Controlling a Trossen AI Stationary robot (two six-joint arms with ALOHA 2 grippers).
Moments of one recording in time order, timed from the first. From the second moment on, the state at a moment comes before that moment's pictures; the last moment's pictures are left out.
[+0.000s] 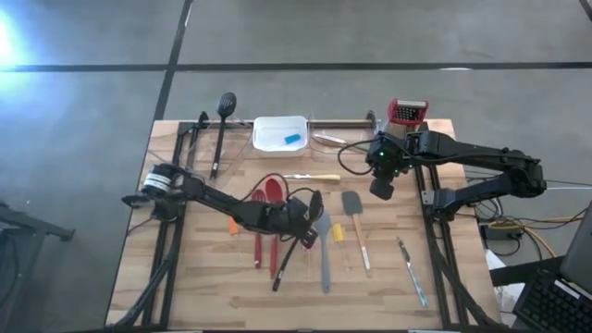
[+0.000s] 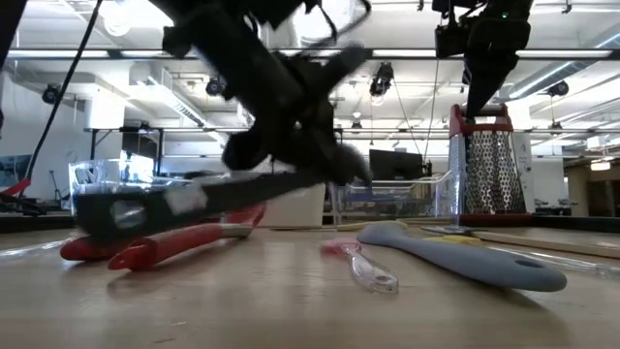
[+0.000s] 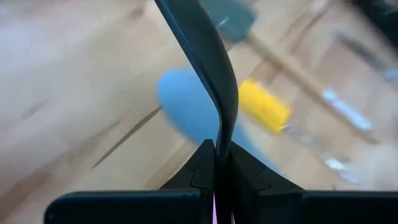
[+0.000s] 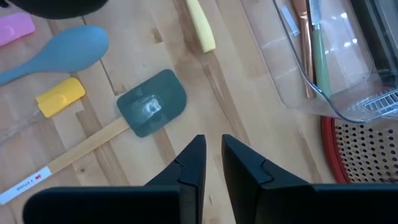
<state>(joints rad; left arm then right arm) -0.22 1.84 1.16 -0.08 -0.35 -0.93 -0.27 1.18 1.09 -1.11 0.08 0.13</state>
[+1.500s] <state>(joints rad) 0.47 1.10 1.16 -0.53 -0.55 0.04 -0.27 1.18 1.09 -1.05 0.08 0.33</state>
